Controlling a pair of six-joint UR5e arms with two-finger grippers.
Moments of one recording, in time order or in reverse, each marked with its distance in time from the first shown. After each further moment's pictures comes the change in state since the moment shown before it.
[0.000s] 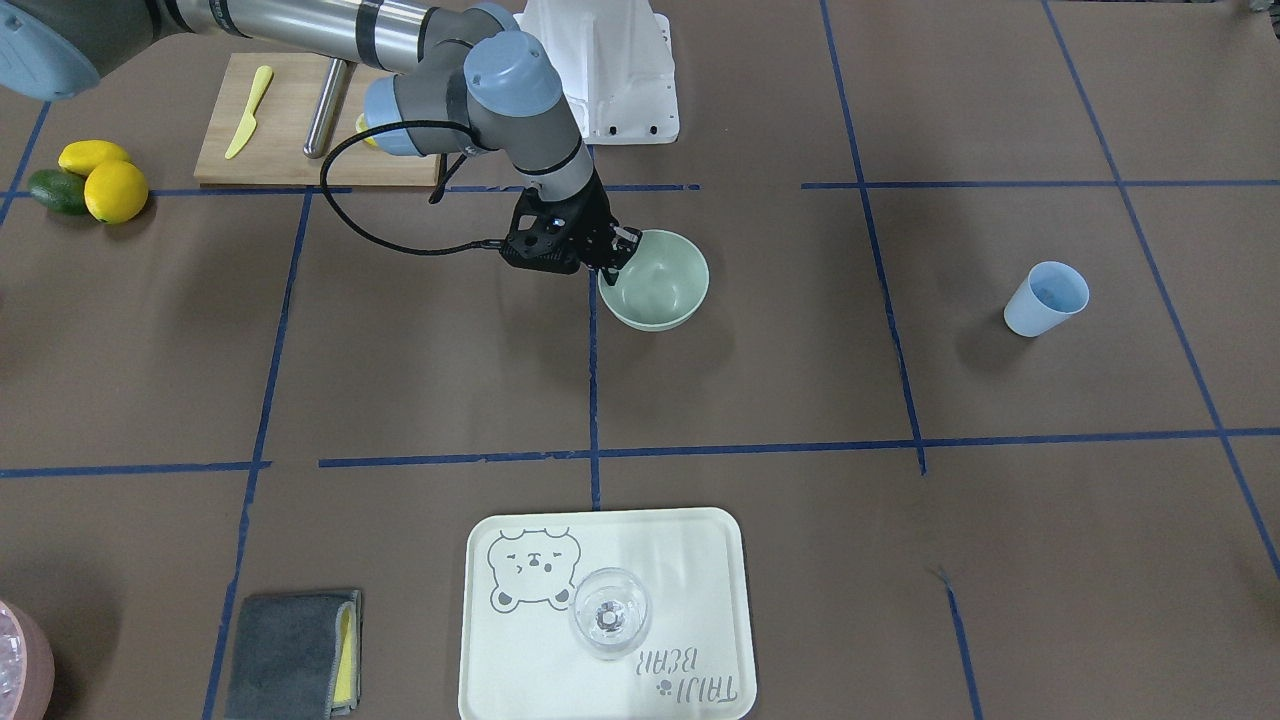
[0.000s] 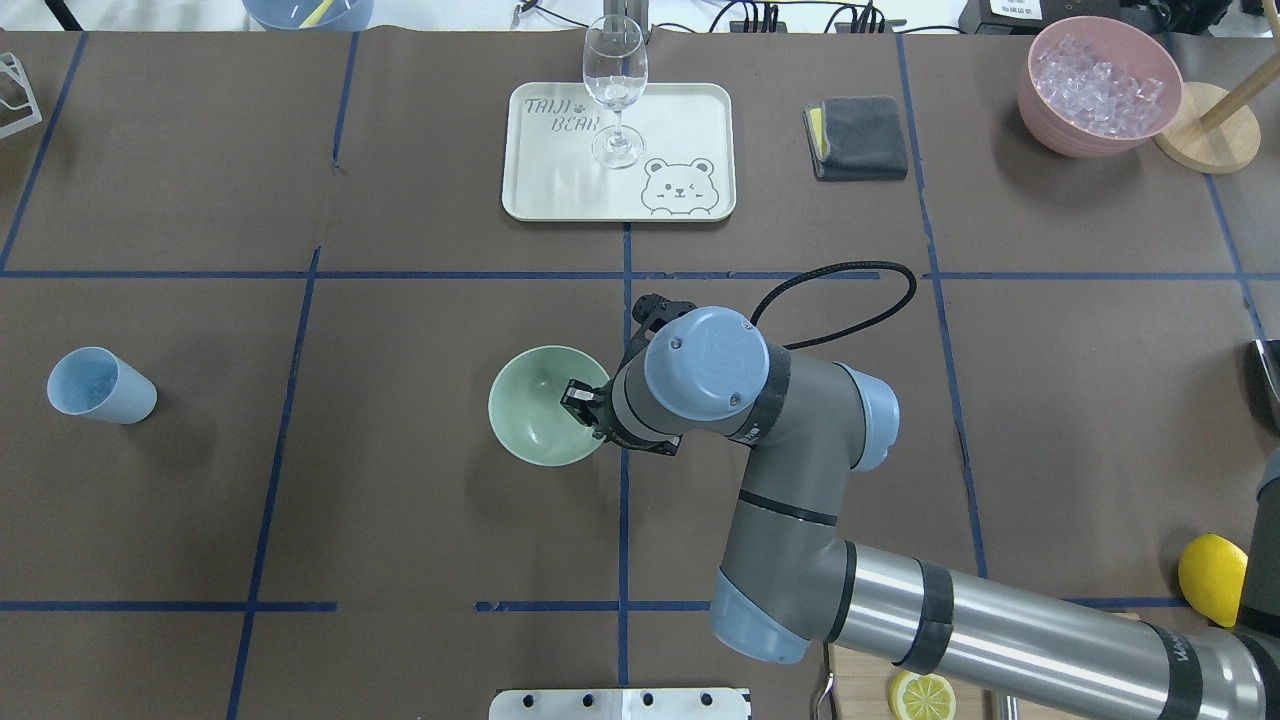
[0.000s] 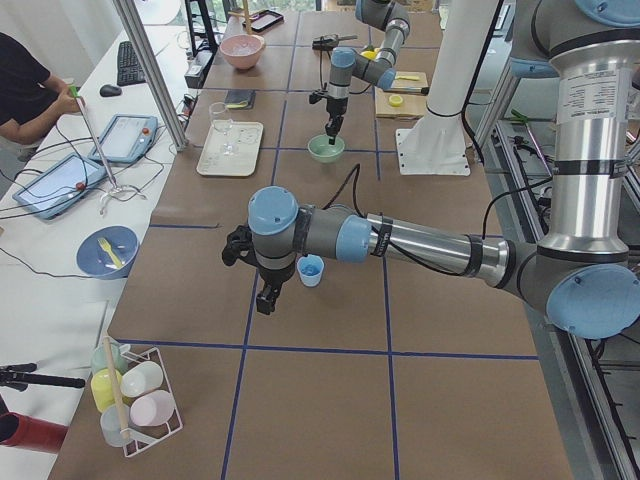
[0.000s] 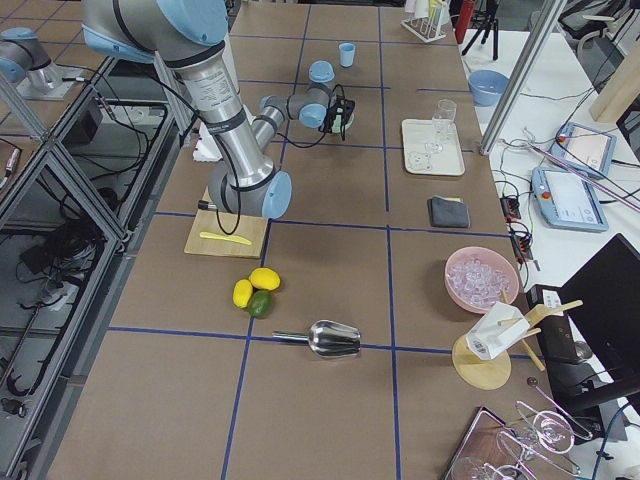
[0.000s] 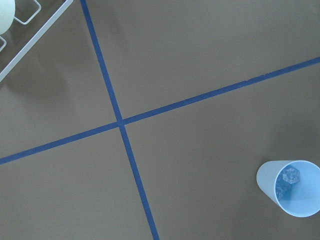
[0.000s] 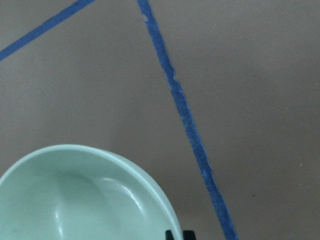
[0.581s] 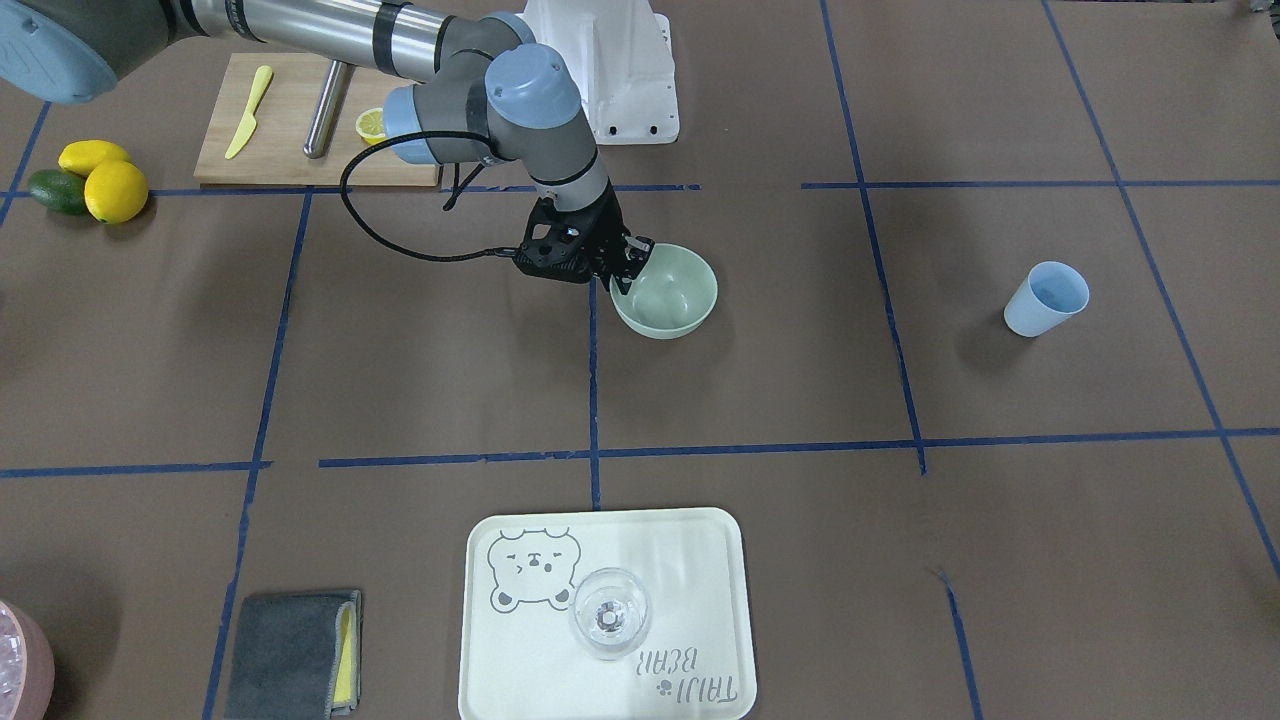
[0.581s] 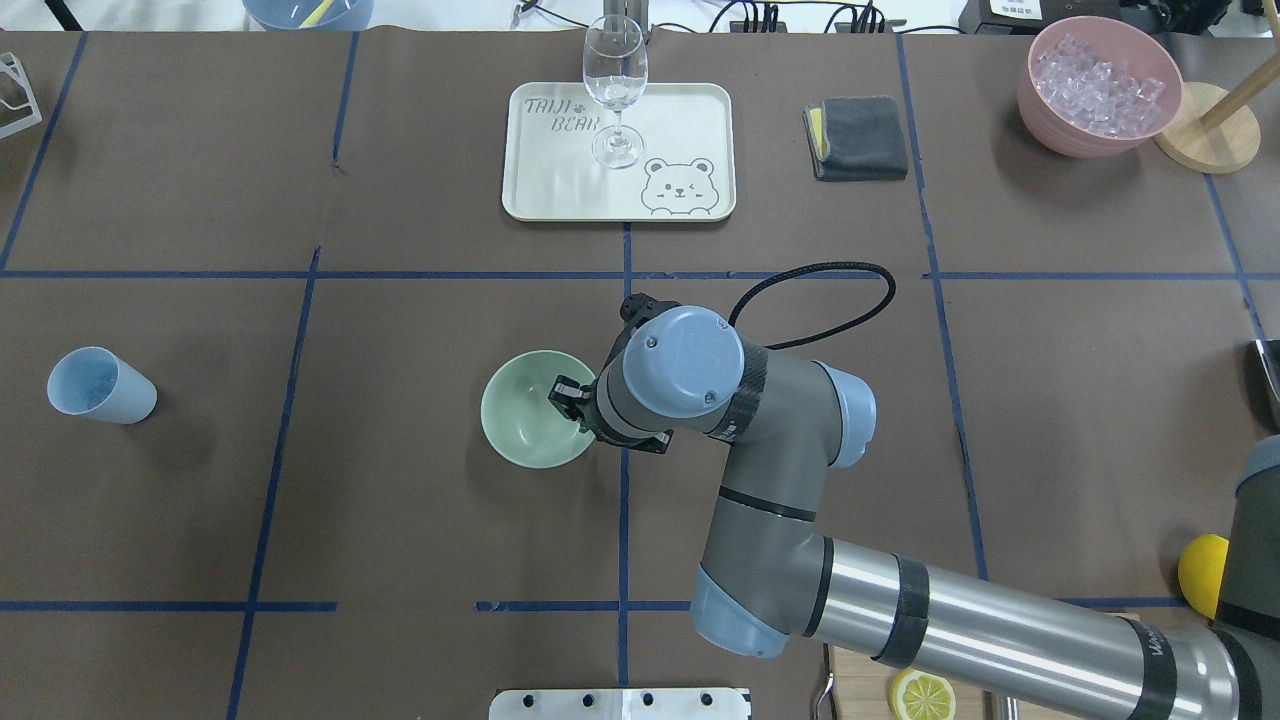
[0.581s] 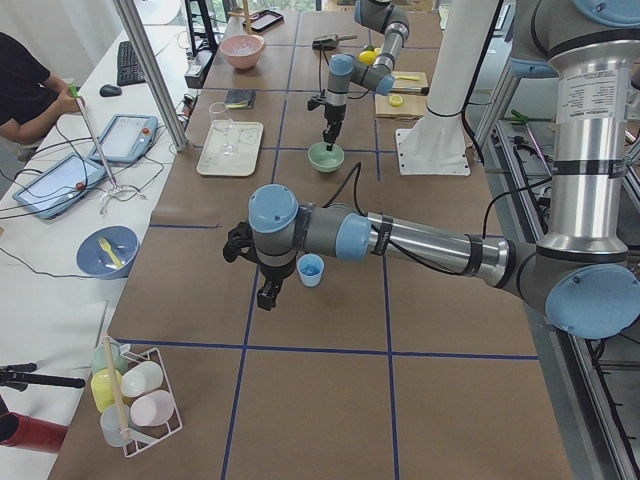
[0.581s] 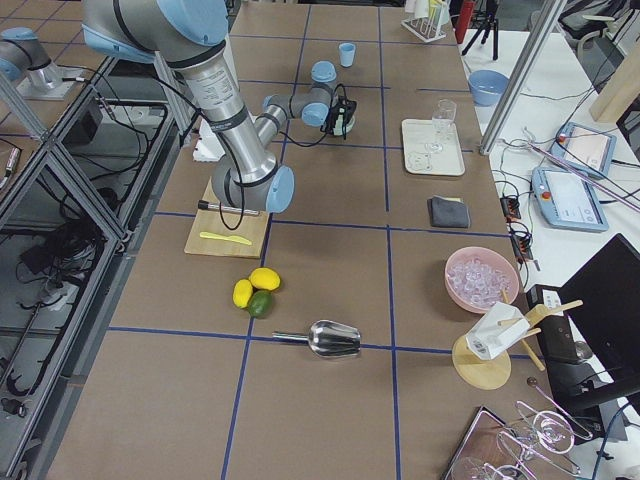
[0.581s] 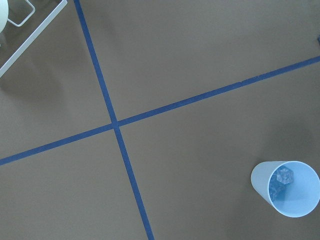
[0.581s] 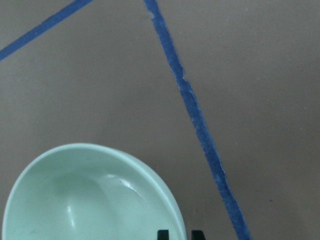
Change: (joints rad) left arm 0.009 0.000 -0.002 0.001 -0.018 0.000; right arm -0.003 0.026 -0.034 0.002 -0.007 0.015
